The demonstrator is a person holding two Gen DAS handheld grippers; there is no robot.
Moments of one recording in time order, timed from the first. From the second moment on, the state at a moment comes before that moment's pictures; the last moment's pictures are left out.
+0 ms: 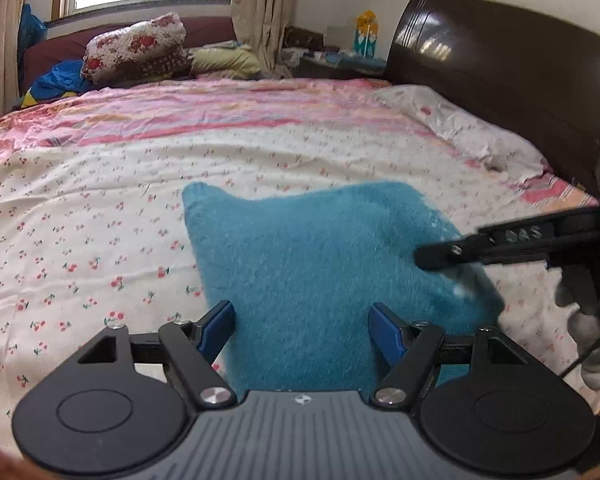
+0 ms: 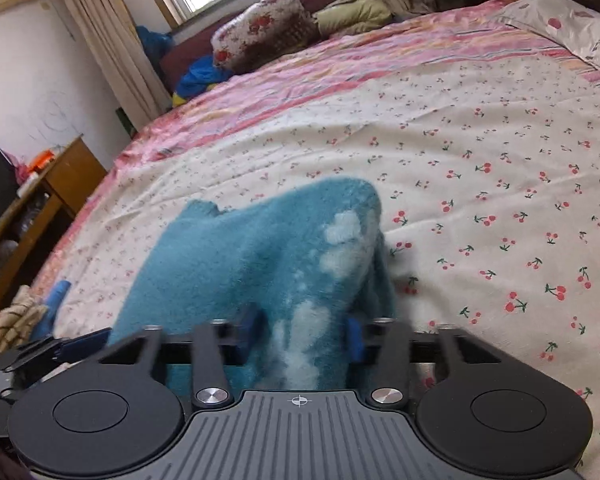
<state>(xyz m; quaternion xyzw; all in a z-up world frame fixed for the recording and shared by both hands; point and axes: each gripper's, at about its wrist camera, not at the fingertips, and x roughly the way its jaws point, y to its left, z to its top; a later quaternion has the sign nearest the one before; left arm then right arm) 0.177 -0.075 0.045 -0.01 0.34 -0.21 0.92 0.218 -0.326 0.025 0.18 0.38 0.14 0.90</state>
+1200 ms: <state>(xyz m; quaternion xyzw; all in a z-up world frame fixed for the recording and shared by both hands) 0.168 -0.103 0.036 0.05 0.33 -0.15 0.93 0.158 -0.272 0.014 -0.05 0.34 0.04 0.94</state>
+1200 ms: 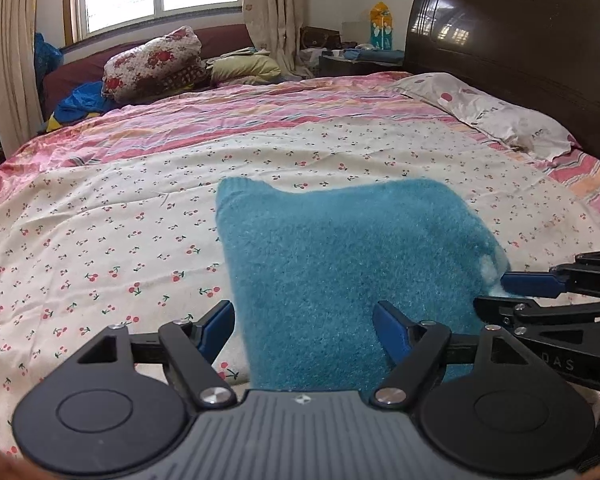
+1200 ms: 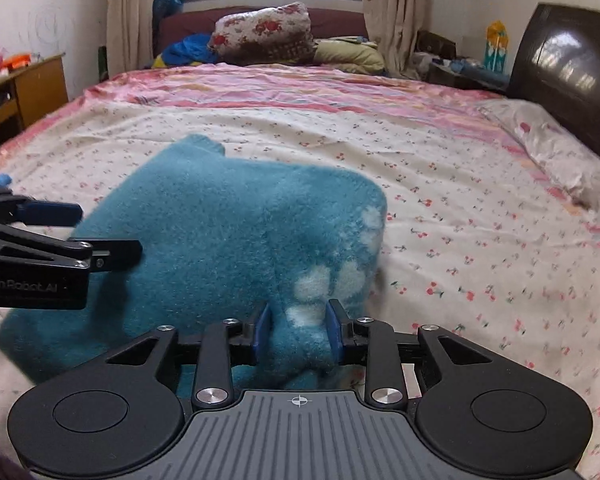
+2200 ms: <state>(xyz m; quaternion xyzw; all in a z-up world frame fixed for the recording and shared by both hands) 0.073 -0.083 0.053 0.04 0.28 -0.13 0.95 0.061 -0.245 0.040 -0.03 0.25 0.01 0.97</state>
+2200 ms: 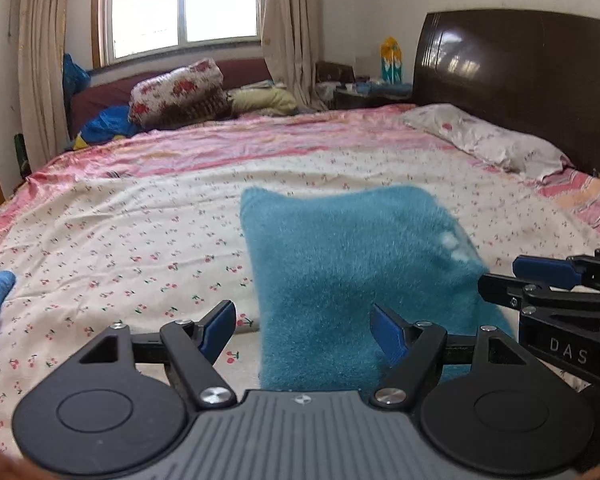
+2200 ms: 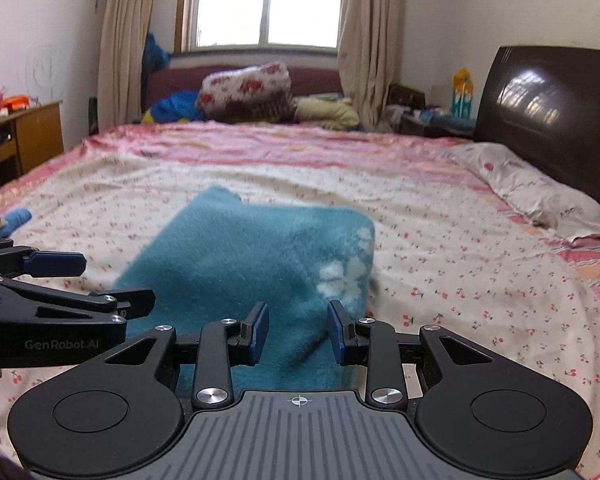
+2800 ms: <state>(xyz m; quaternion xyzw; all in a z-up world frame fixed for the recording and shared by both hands) 0.049 -0.083 0.050 0.04 0.29 -0.13 0.95 0.042 -0.239 0.036 -0.01 0.25 0.01 0.97</state>
